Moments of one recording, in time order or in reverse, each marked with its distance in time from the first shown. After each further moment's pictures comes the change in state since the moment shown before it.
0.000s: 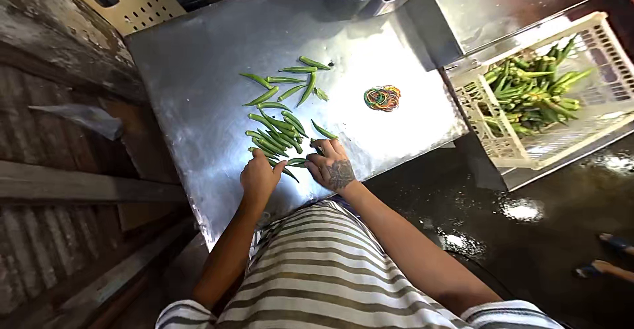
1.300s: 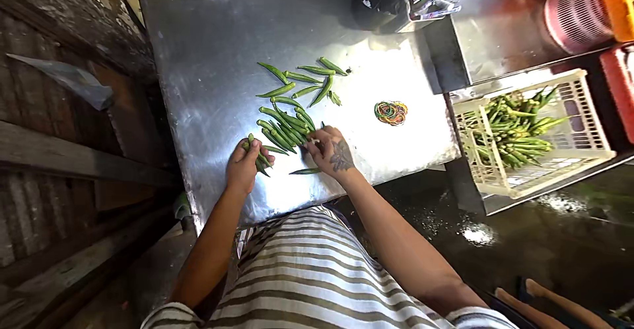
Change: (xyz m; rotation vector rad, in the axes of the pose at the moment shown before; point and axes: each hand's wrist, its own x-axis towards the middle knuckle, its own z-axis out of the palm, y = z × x) left_hand 0.001 -0.053 -0.004 -1.590 -0.032 0.129; right_hand 0.066 -0.037 -0.041 0.176 -0.132 0.208
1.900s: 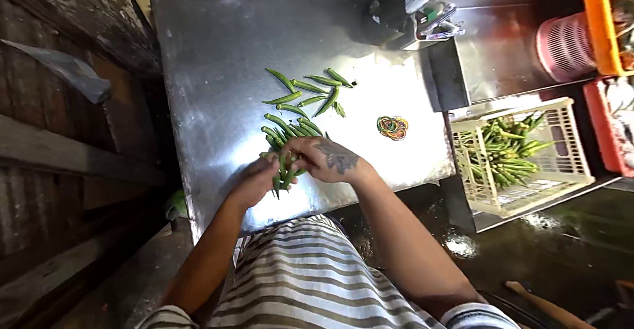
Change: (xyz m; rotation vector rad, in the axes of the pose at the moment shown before) left_hand -0.002 -0.001 -0.003 -0.088 -0.531 -0.164; right_hand 0.042 -0.067 -0.058 0.122 -0.585 -0.379
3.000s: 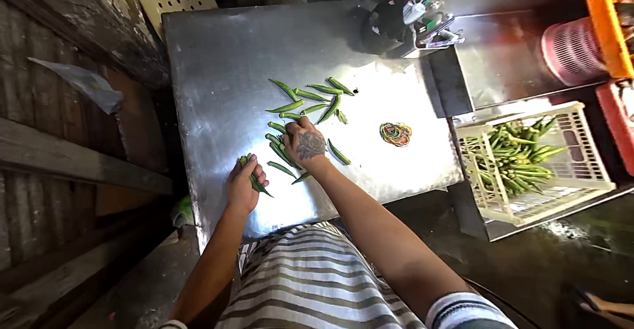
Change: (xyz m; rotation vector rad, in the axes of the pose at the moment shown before) left_hand -0.001 -0.004 -0.013 -0.344 0.620 0.168; right_hand 0.071 0.042 0.061 -0.320 0.540 0.455
